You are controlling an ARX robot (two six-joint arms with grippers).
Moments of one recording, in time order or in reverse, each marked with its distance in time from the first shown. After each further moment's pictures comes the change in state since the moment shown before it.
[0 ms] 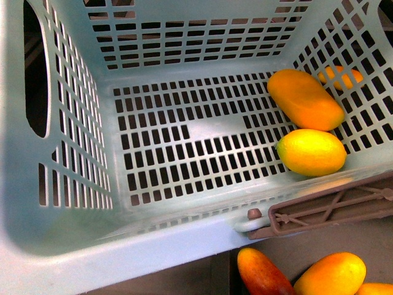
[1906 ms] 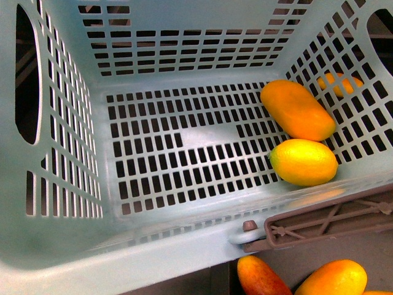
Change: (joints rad) left arm 0.000 0.000 0.000 0.000 0.000 0.000; right arm 0.000 -0.858 -0.186 -0.651 -0.002 -0.001
